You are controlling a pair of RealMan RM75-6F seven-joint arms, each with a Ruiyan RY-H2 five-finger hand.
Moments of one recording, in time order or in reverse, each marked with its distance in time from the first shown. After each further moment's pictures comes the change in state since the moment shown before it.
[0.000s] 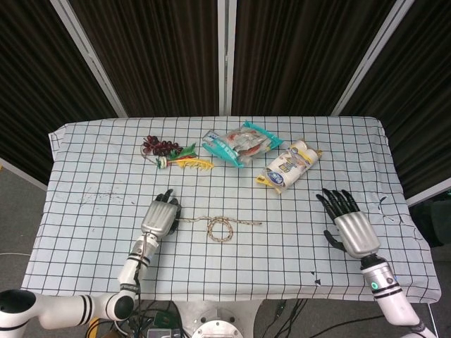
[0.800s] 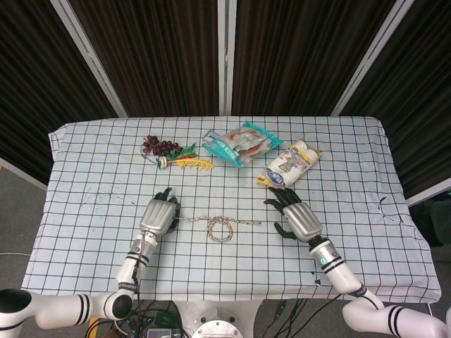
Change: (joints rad) left arm 0.000 0.030 -0.015 -0.043 -0.018 -0.003 -0.013; right arm 0.201 -0.294 0.036 0.251 0.073 -0.198 0.228
